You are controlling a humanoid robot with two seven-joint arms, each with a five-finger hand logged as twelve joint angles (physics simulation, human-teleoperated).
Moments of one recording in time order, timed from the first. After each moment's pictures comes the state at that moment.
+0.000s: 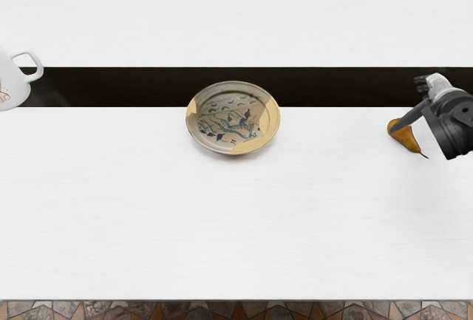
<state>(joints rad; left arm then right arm) -0.01 0.00 -0.14 -0.21 -0.05 -0.12 0.13 1.12 -0.68 0.05 1.26 -0.55 -0.61 -0.61</state>
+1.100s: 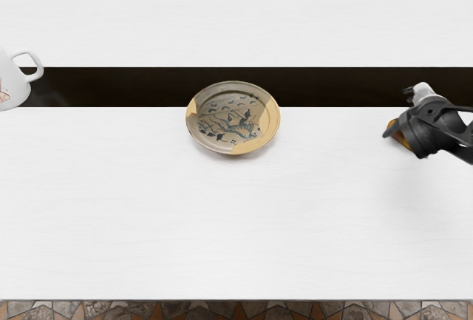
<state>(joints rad) -0.01 0.00 -0.14 -0.21 -0.05 -0.12 0.13 1.16 -0.51 -0.08 1.06 -0.49 -0.61 -0.61</state>
